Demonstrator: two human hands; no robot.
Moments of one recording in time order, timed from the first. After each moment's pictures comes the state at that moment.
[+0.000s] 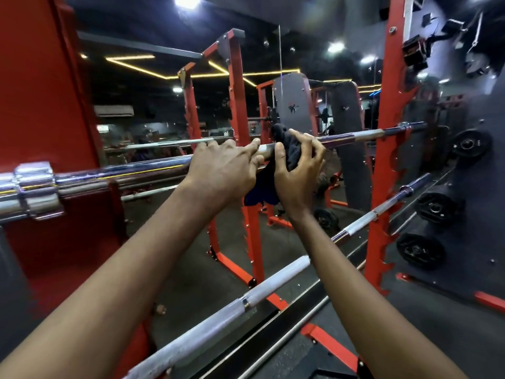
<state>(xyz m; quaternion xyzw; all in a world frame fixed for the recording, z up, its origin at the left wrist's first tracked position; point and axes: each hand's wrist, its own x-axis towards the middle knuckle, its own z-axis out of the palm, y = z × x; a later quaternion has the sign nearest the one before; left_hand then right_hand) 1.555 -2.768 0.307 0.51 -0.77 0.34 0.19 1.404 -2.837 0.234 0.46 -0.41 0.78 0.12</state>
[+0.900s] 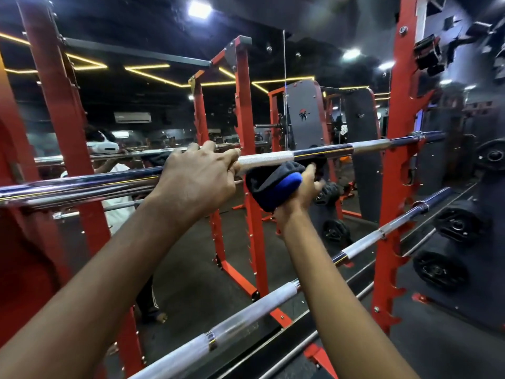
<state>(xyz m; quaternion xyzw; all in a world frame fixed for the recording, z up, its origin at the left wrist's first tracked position) 1.519 -2.791 0.312 0.55 -0.73 0.35 0.21 1.357 -2.891 0.248 0.17 -0.24 0.87 -0.41</state>
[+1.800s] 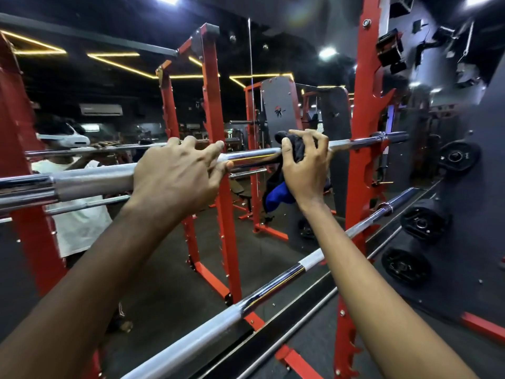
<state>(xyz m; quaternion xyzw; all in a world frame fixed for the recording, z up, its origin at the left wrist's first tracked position) 1.429 -2.856 0.305 0.52 -0.72 0.41 0.23 1.194 -2.950 0.257 0.49 -0.47 0.70 0.20</state>
